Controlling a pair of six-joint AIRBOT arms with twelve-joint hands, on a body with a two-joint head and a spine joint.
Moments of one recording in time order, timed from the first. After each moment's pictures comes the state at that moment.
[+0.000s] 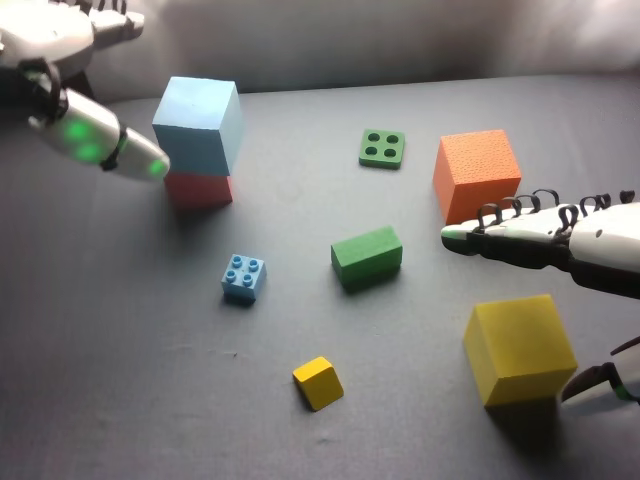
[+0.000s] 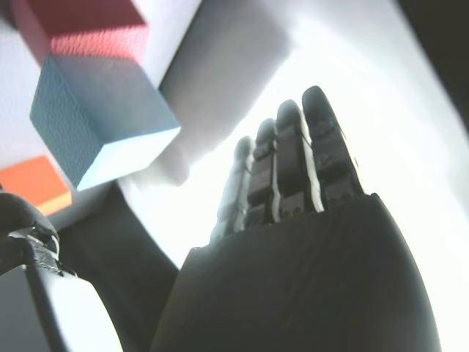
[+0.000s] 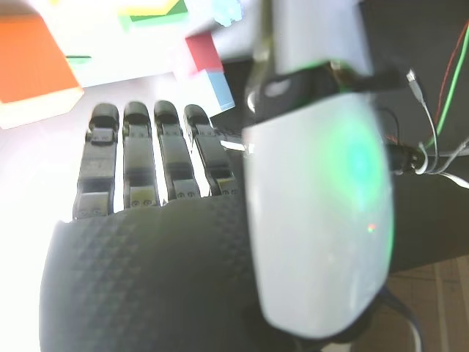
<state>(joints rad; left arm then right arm) 0.11 -0.95 1.24 -1.33 -0.24 2.28 -0.44 -0.75 0.79 -0.16 0.35 -0.40</state>
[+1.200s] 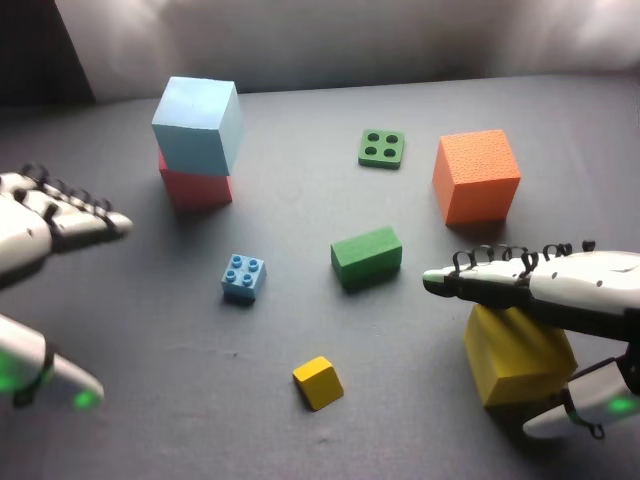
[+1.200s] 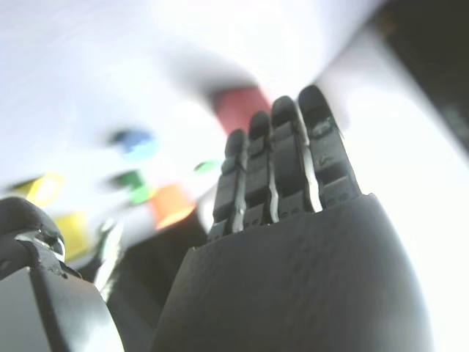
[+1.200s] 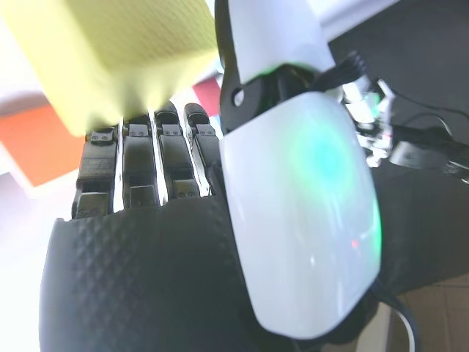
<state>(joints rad) 0.53 -0.62 0.83 -0.17 -0.32 1.10 -0.51 -0.90 0.86 0.00 0.34 -0.49</state>
